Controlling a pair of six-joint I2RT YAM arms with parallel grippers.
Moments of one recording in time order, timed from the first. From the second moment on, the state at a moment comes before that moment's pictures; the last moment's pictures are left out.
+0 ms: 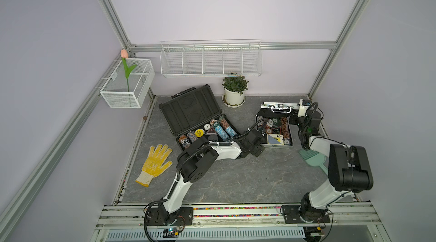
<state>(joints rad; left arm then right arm) -1.01 2.15 1.37 0.03 -0.26 0.03 -0.07 1.62 0.76 0.58 -0.13 0.09</state>
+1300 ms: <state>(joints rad) -0.97 2.07 1.30 0.13 -0.36 0.03 0.02 1.24 0.46 0.12 0.06 0.49</state>
